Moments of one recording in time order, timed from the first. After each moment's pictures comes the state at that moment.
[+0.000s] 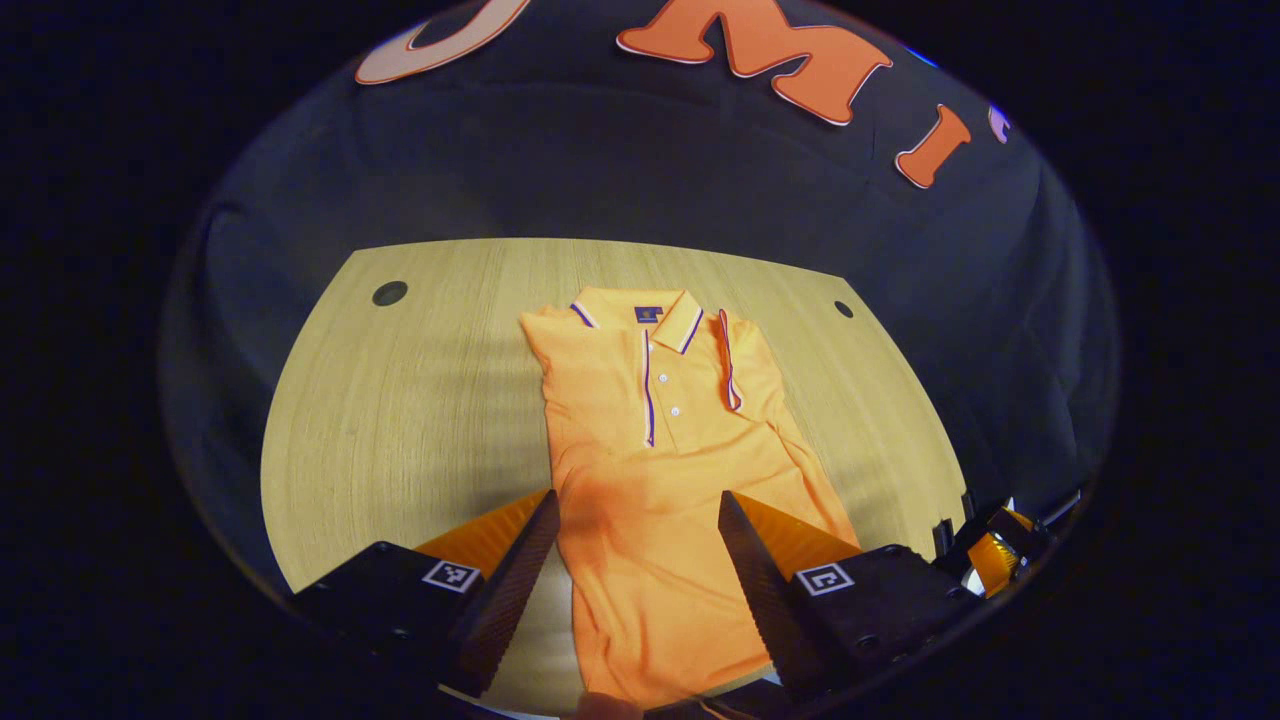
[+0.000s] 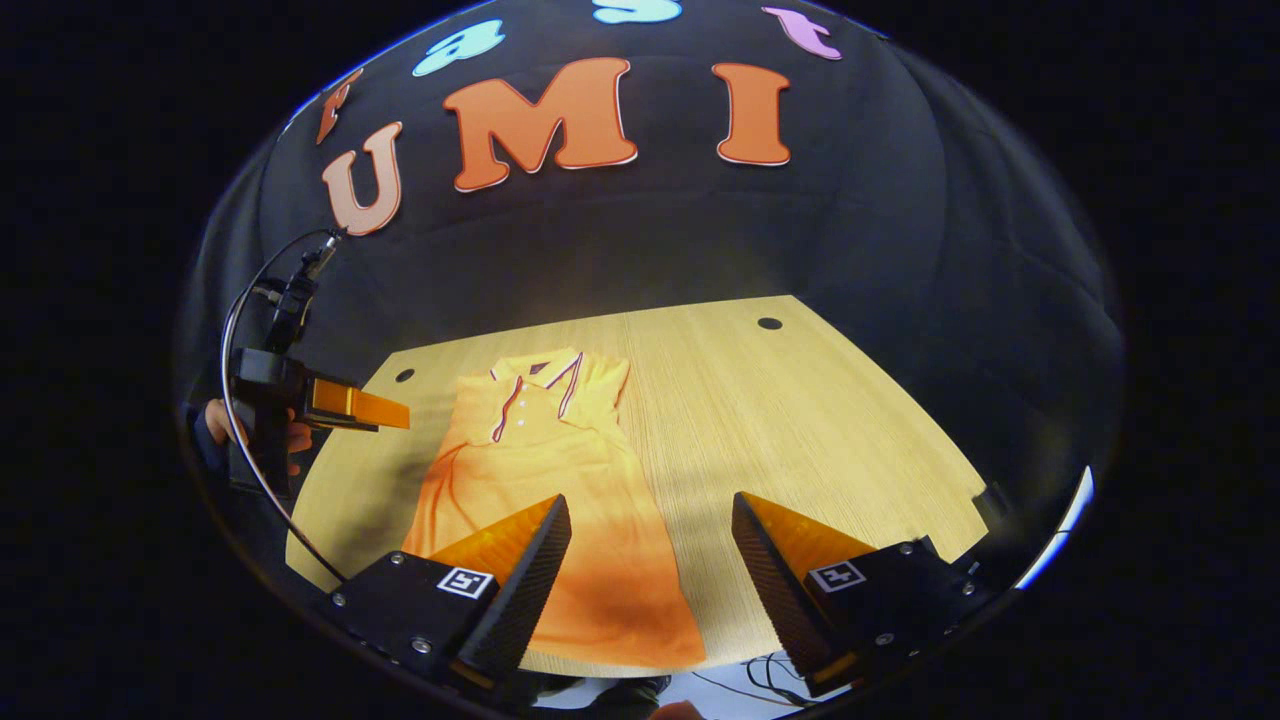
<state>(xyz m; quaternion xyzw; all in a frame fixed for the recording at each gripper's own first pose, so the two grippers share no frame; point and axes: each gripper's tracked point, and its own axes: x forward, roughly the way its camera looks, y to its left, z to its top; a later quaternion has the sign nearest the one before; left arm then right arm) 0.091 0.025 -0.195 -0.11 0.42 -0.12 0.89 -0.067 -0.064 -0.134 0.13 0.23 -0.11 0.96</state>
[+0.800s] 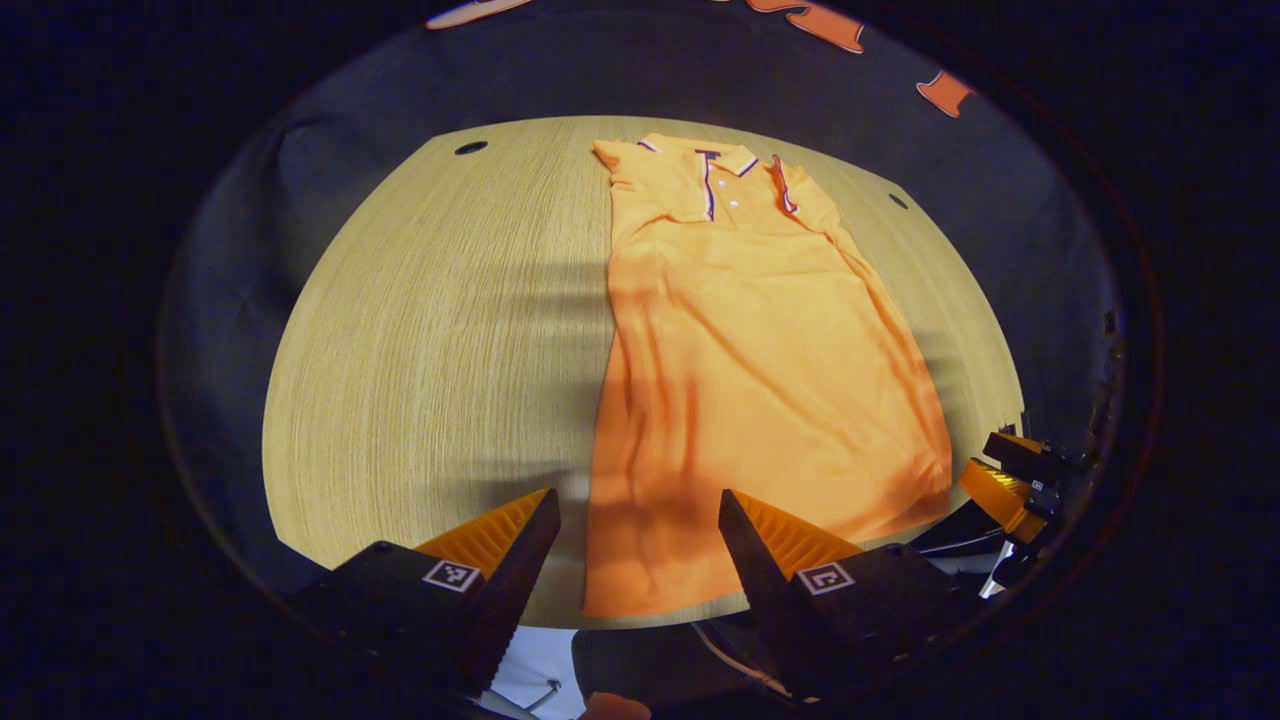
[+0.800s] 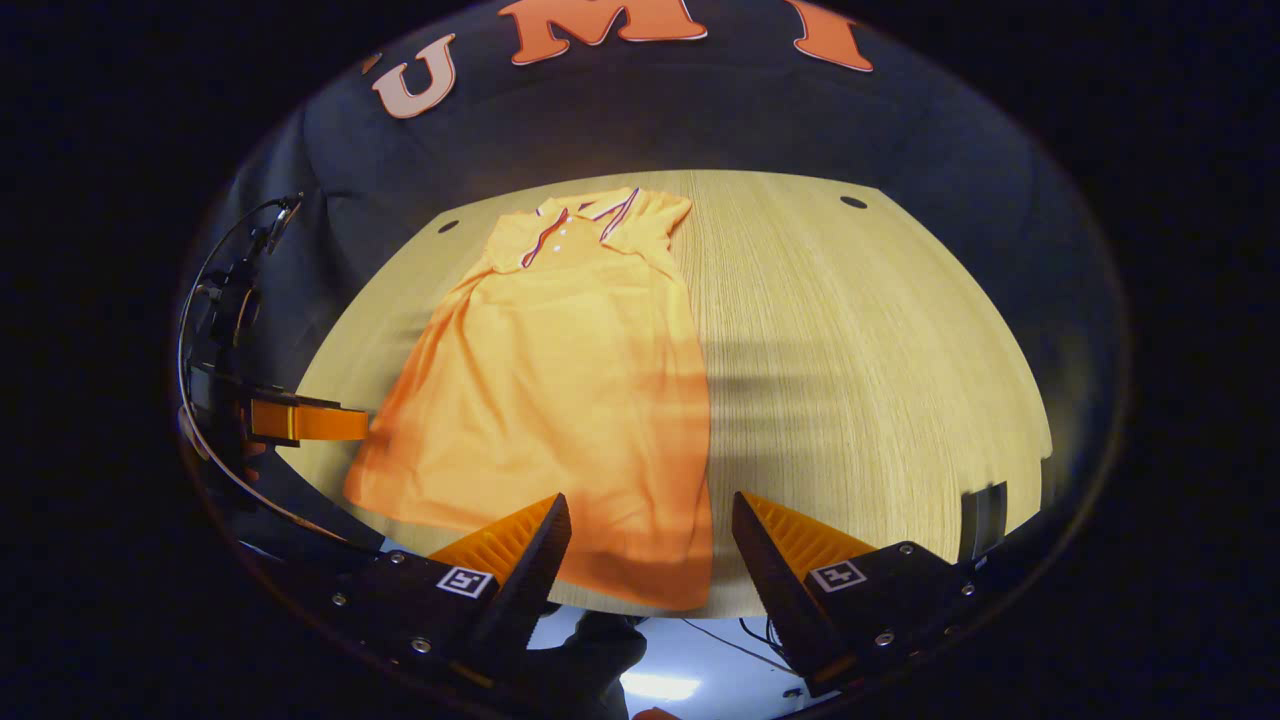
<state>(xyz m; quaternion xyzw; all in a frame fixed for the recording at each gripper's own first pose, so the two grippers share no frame) -0.092 0.026 -0.315 -0.09 0.54 -0.03 0.83 -0.110 -0.023 -0.274 0.10 0.40 0.01 0.91</state>
